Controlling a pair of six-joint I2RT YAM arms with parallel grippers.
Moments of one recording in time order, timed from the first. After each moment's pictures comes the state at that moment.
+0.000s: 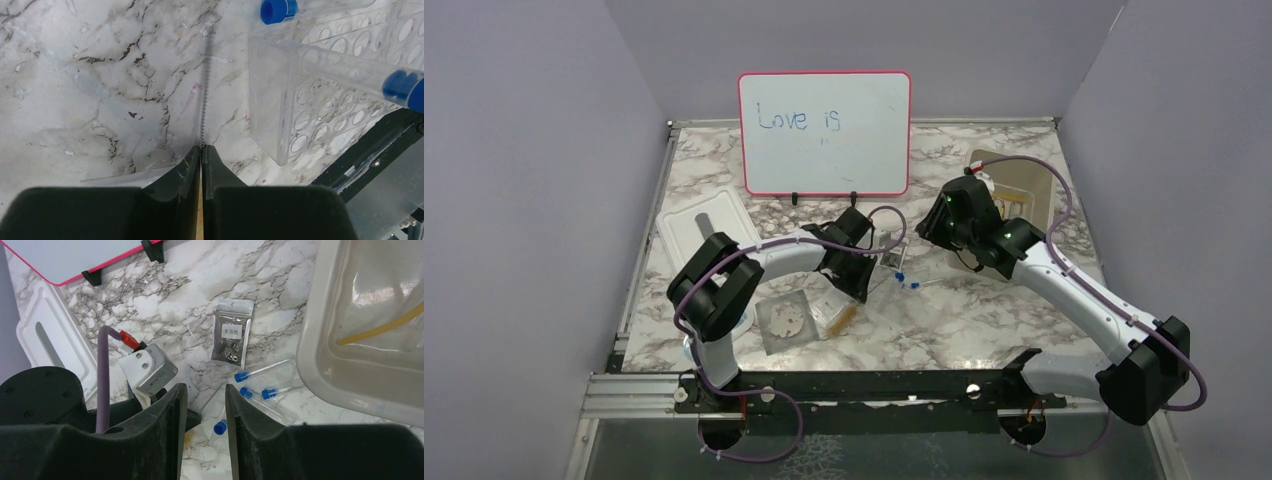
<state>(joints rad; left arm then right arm) -0.75 1.78 1.05 -0.42 0.39 -0.25 0.61 1.23 1.04 -0.55 0.23 0.84</state>
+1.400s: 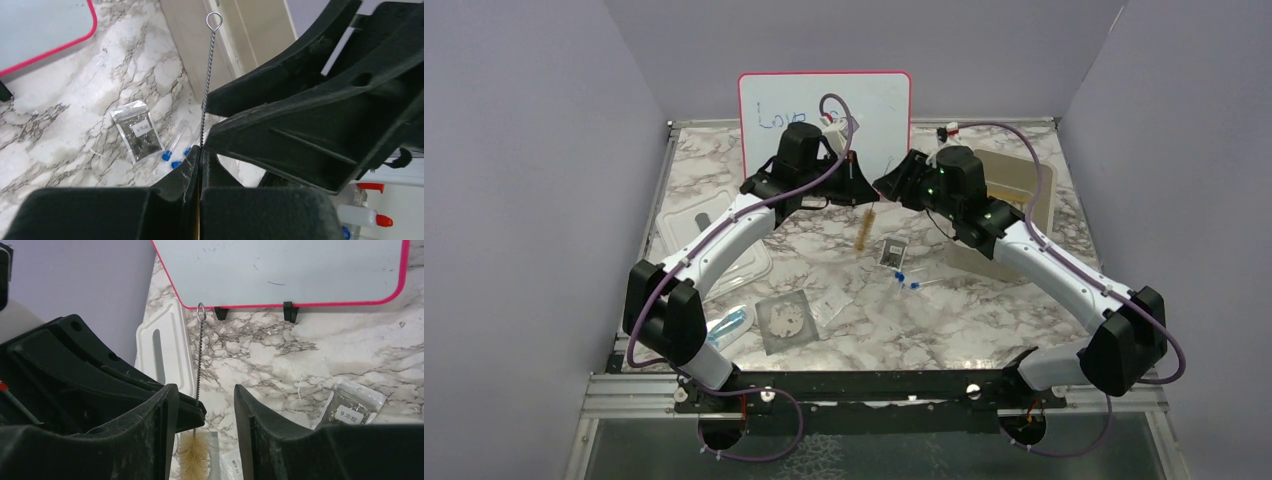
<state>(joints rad) -0.52 1.56 1.34 -0.25 0.57 -0.48 0.61 1.36 1.14 -0.13 0.02 0.76</state>
